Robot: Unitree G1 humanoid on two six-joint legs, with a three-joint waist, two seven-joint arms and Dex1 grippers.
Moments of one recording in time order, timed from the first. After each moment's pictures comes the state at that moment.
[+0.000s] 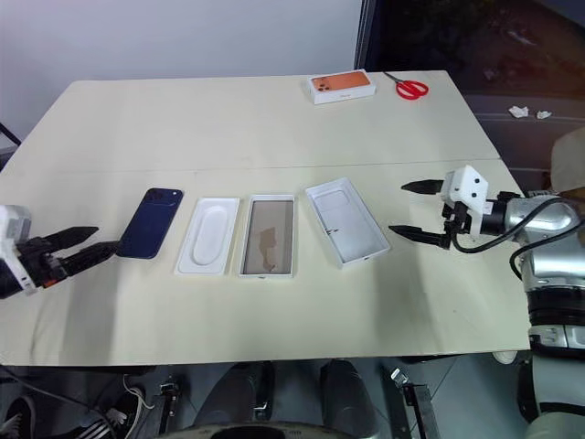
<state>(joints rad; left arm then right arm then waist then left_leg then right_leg) -0.03 0.85 0.50 -0.04 -0.67 0.70 -0.92 -0.51 -0.84 -0.07 0.32 0.28 -0.07 1.31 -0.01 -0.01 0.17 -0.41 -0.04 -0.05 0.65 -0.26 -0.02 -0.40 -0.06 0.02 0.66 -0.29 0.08</state>
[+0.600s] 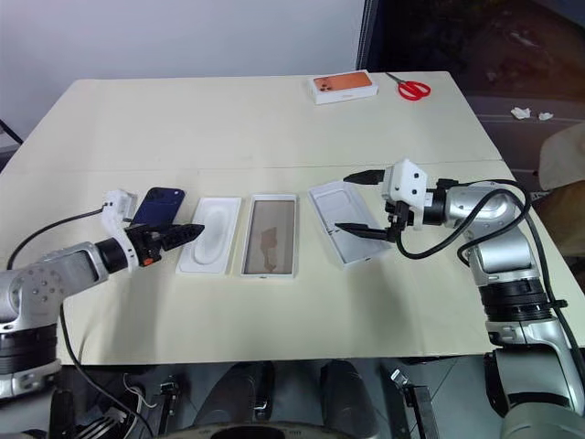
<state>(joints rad) -0.31 0.55 0.37 -0.12 -0.79 1.15 -0.50 -0.53 -0.73 0.02 0.09 0.29 0.03 1.24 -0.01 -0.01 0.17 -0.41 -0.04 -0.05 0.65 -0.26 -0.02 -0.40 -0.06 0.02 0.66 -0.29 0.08</state>
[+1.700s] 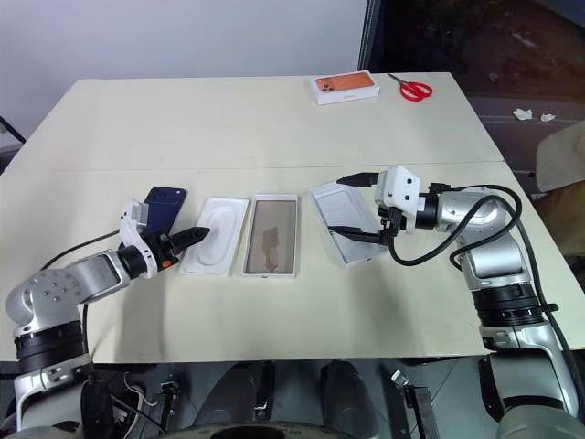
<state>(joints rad) -0.32 0.40 0.49 -0.03 -0.89 1.26 -0.33 -0.52 -0.70 0.03 0.08 0.29 0.00 1.21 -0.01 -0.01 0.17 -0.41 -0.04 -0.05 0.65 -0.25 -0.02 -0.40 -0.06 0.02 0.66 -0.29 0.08</state>
